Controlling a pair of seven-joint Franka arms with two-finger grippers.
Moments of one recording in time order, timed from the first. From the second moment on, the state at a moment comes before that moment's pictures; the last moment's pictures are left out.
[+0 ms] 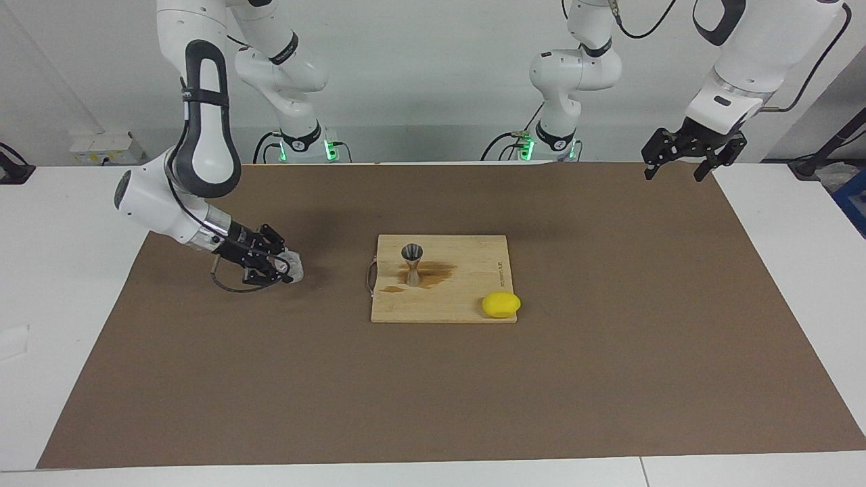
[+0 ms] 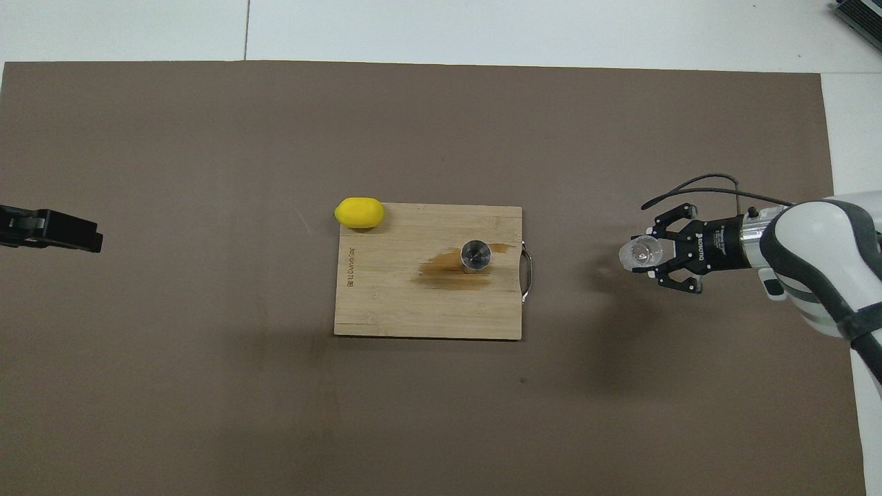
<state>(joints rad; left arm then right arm) -0.06 -0.07 0.02 -1.65 0.00 1.57 0.09 -0.22 0.19 0.08 -2.11 0.75 2.06 1.02</state>
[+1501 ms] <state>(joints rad) -0.06 -0.07 0.03 -1.65 0.00 1.57 0.09 -0.31 0.04 0.09 -2.14 0.49 2.10 0.79</state>
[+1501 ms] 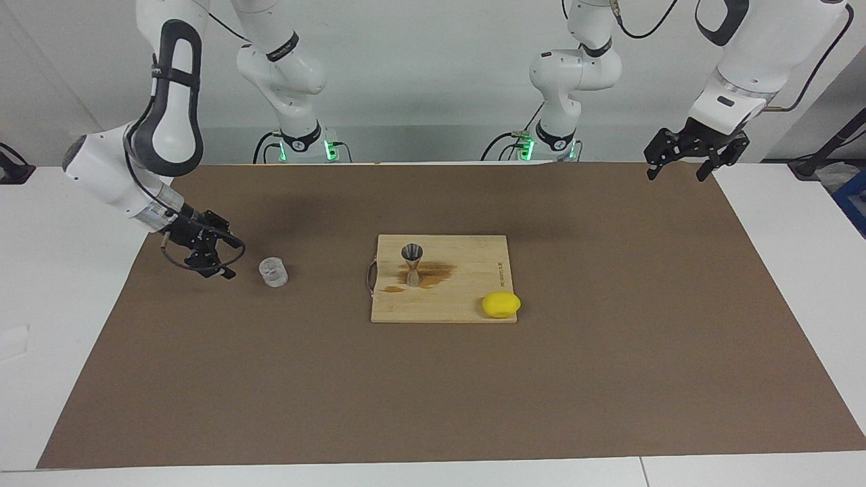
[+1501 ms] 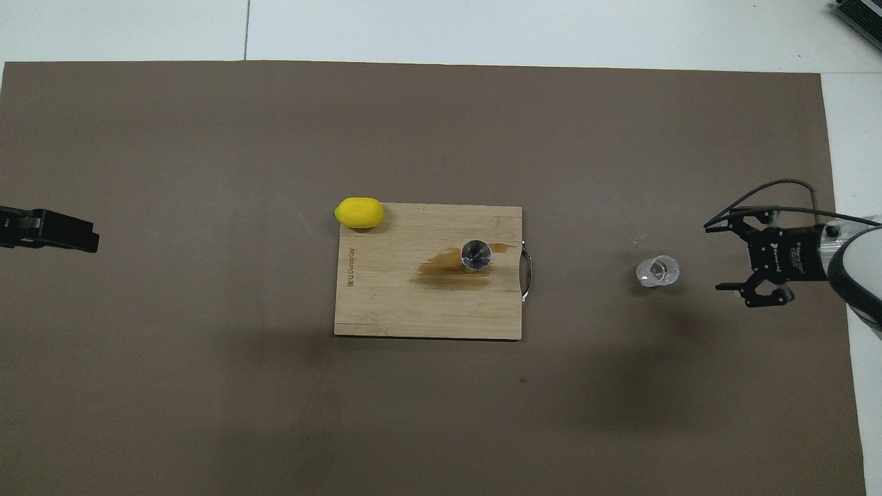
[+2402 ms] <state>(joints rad) -0.06 -0.07 0.03 -1.65 0.00 1.57 0.09 -0.03 -0.06 0.09 -1.84 -0.01 1.83 0.35</state>
